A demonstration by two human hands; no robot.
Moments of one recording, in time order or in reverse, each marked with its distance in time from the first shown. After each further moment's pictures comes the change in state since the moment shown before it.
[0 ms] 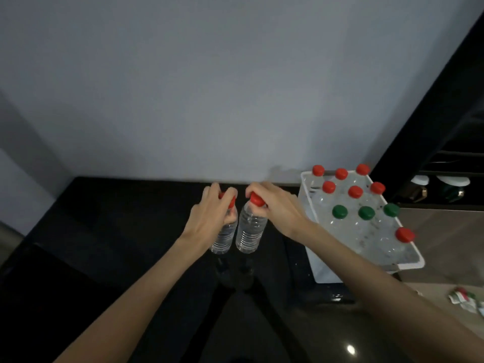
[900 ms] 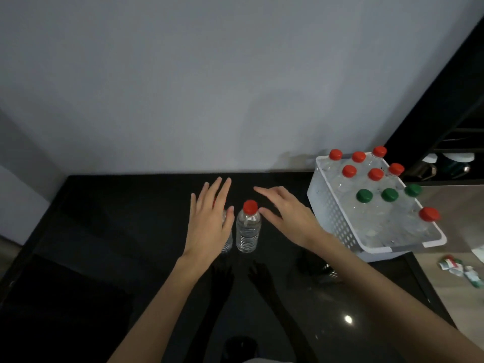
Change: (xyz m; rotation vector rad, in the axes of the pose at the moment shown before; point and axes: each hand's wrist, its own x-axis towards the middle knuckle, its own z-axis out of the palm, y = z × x) left_hand -0.027 -0.071 0.030 -0.213 0.113 -0.042; right_hand -0.006 -0.022 0.056 -0.003 0.017 0.173
